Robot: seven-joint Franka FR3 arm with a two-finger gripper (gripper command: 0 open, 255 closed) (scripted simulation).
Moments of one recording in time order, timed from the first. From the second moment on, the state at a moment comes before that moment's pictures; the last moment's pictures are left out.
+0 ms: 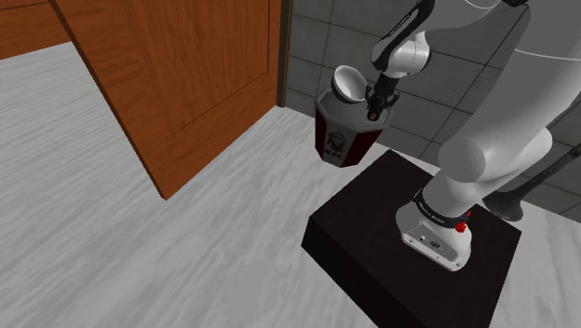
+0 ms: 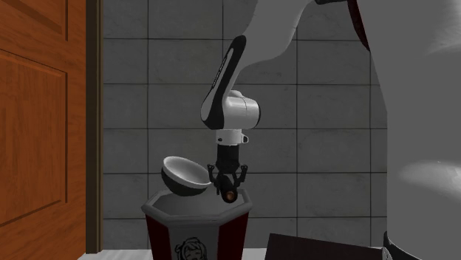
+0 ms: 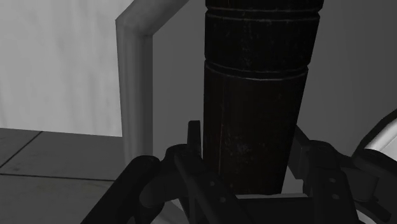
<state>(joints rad) -0.38 0.21 -0.29 -2.36 0.16 2.59 0.32</state>
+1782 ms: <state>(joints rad) -0.36 -0.05 -0.31 -2.28 0.01 2.26 0.44</state>
